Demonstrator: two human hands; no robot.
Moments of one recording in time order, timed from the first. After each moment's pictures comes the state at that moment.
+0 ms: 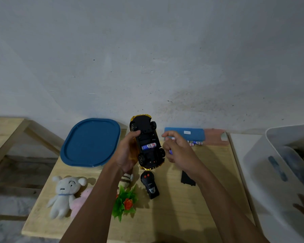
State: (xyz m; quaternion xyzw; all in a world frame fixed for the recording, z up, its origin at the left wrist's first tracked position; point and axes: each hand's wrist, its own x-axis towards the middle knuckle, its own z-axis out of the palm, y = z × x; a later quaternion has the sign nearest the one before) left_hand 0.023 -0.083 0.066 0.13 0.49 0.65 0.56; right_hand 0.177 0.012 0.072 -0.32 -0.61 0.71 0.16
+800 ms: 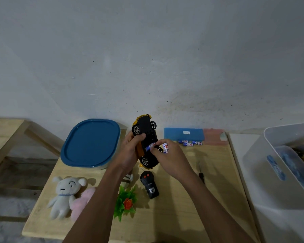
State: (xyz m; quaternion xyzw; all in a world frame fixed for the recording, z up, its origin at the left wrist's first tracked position) left_hand 0.028 -0.080 0.053 0.19 0.55 0.67 0.46; right_hand 0.163 -0.008 0.058 -0.42 -0.72 0.53 0.14
